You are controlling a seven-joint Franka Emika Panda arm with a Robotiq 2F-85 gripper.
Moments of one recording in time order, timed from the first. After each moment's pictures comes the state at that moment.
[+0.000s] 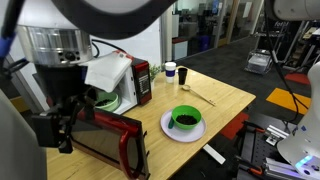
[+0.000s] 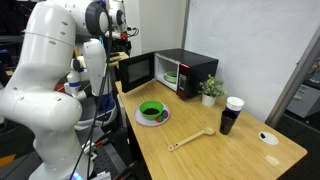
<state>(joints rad) 0.52 0.55 0.34 -1.27 -0.13 1.96 0.19</state>
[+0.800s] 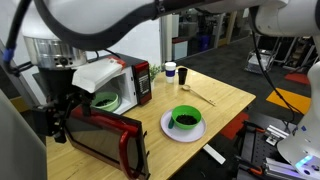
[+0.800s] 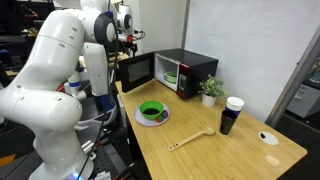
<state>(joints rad) 0.53 0.68 0.28 -1.09 -0.11 1.94 0.24</state>
